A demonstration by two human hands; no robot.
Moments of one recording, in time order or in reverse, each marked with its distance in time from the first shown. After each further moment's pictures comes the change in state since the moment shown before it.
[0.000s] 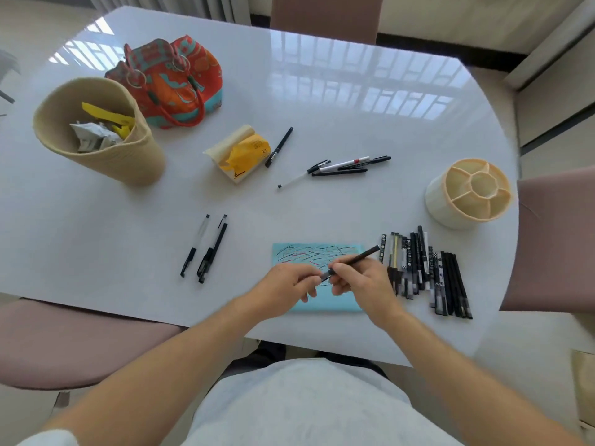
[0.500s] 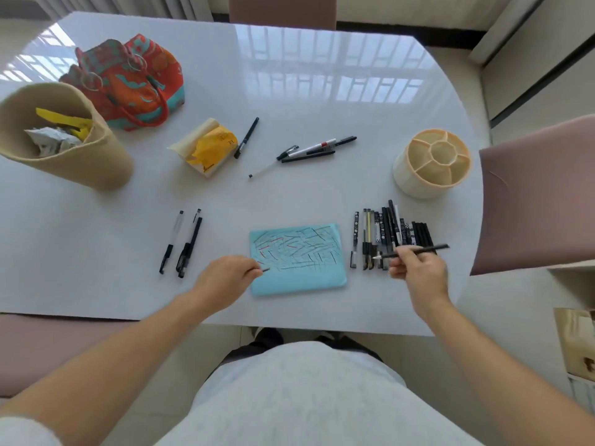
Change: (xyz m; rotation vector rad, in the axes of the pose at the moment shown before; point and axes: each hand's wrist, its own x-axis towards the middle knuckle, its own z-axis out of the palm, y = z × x) left_hand -0.022 -0.048 -0.030 0.779 0.118 0.029; right_hand -0.042 0.031 -0.116 0.112 0.562 0.004
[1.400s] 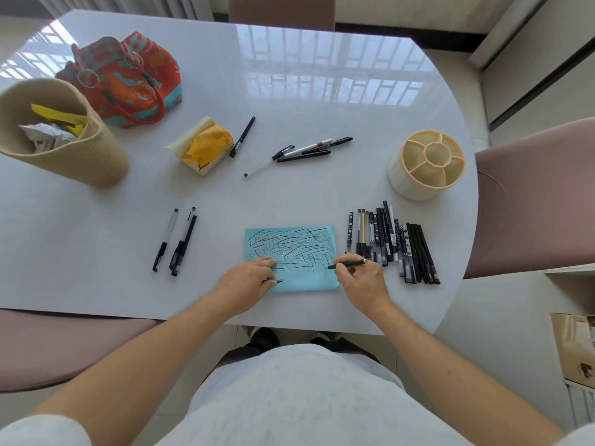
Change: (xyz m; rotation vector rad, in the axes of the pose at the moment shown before) left_hand 0.017 0.021 0.047 -0.055 -0.070 0.097; right_hand -0.010 0.041 0.054 -0.585 -0.303 -0.315
